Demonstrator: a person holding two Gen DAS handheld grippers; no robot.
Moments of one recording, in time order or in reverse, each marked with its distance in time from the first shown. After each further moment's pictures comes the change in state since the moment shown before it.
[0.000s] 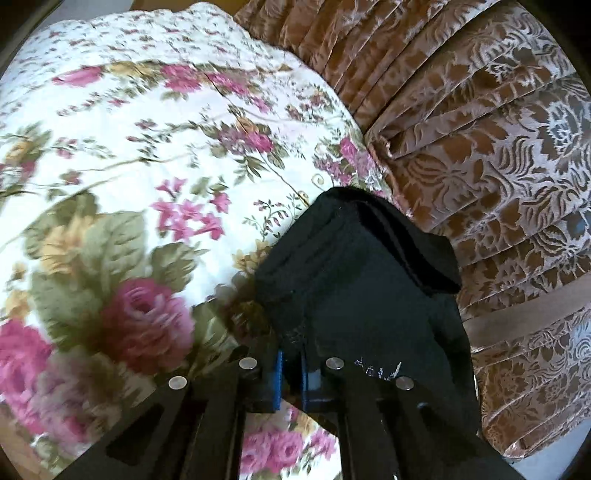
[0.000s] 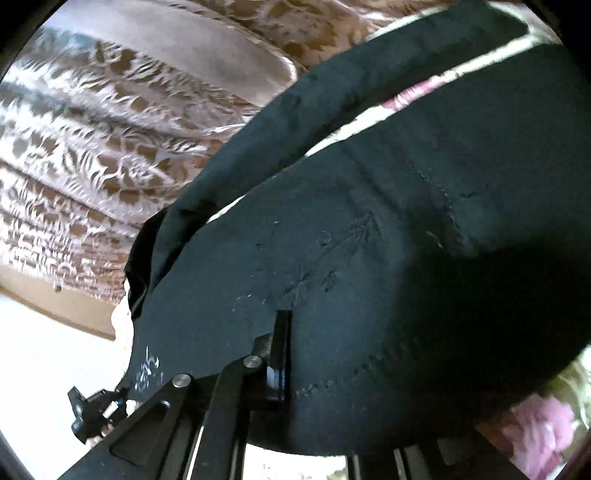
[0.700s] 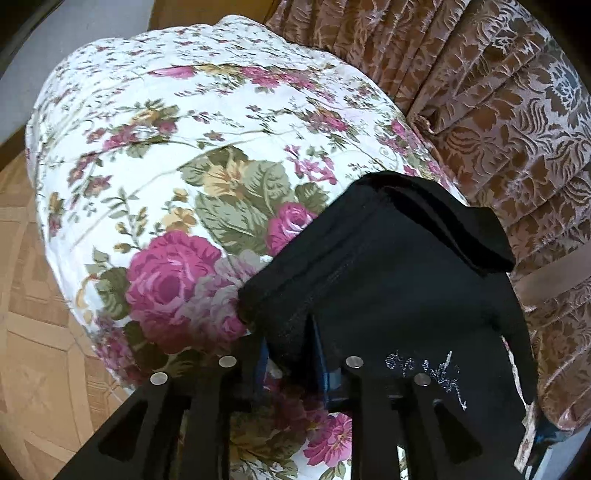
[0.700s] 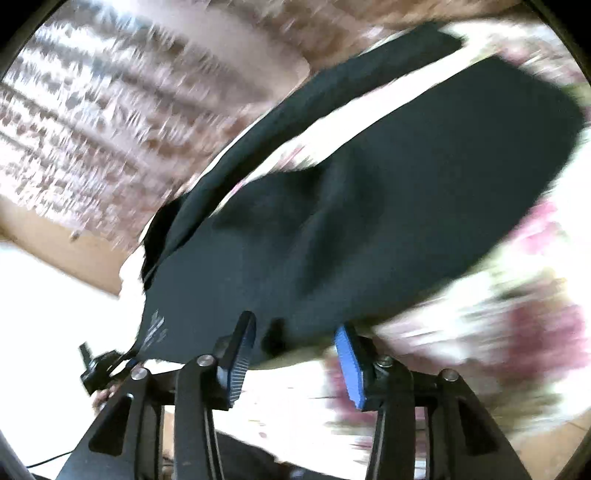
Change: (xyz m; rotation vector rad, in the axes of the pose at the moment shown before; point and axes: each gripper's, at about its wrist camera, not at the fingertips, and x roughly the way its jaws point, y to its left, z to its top) left arm -0.048 0.058 -0.044 0.077 0.006 0.223; right arm -0.137 -0.039 -0.088 -0.085 0.007 -0.016
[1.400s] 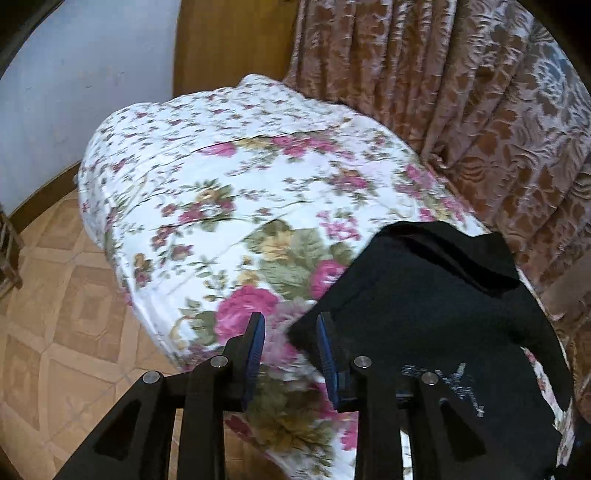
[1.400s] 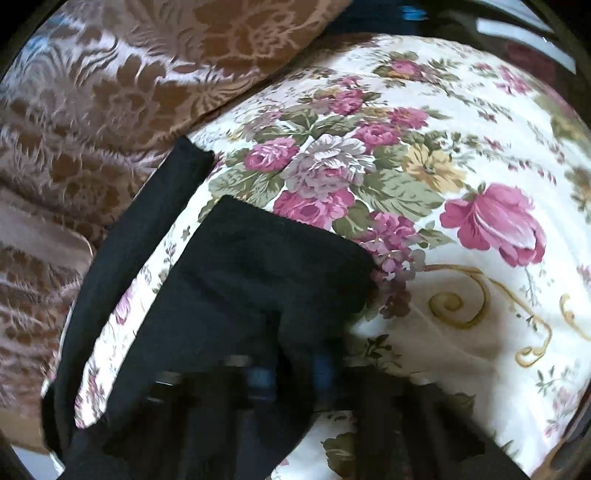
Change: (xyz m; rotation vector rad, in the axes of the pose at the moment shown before) left arm -0.063 -0.006 -0.002 0.080 -0.193 0.146; right arm -0.031 -0.157 0.131 0.348 -0.256 -0.483
